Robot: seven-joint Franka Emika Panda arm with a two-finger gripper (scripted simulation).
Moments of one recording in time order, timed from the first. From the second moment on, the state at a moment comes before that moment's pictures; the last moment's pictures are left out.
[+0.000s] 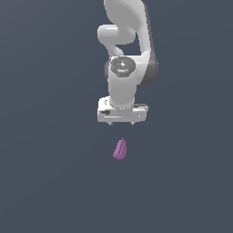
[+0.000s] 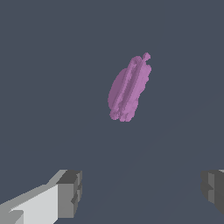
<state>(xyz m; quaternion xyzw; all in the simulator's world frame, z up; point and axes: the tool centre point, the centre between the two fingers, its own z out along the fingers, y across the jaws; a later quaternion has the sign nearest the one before) -0.009 0.022 0.162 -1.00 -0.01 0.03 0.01</state>
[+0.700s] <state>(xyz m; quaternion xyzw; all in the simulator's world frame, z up) 0.021 0.018 0.143 -1.00 0.07 0.02 0.01</state>
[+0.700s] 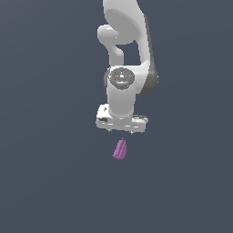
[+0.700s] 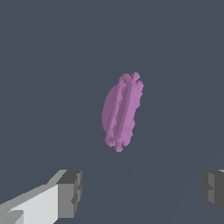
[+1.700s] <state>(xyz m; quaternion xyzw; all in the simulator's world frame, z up) 0.063 0.012 0.107 -0.98 0.18 0.00 0.00</state>
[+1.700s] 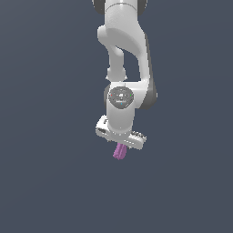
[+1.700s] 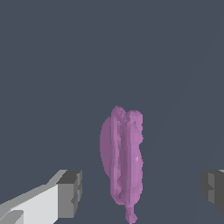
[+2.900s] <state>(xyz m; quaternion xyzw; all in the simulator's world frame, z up) 0.065 0.012 0.059 -0.98 0.18 0.00 0.00</state>
